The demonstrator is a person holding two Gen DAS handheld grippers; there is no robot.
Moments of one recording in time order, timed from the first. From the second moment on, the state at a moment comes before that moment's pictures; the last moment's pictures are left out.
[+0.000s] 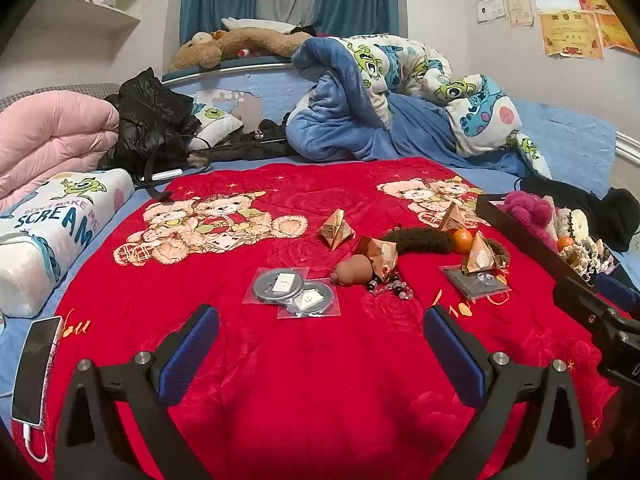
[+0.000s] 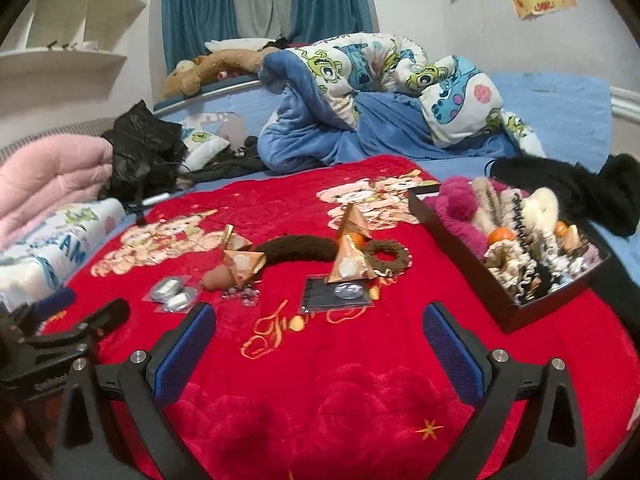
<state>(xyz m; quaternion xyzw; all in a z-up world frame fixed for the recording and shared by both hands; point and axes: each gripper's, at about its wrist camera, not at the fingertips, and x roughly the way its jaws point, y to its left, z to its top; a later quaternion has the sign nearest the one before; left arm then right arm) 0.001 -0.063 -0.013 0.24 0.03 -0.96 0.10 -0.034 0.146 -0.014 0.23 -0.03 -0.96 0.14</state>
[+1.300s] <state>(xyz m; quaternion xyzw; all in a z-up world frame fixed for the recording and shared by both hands) -0.112 -0.133 -0.043 0.34 0.04 -0.94 0.09 -0.140 0.153 -0.039 0.29 -0.07 -0.94 0.17</state>
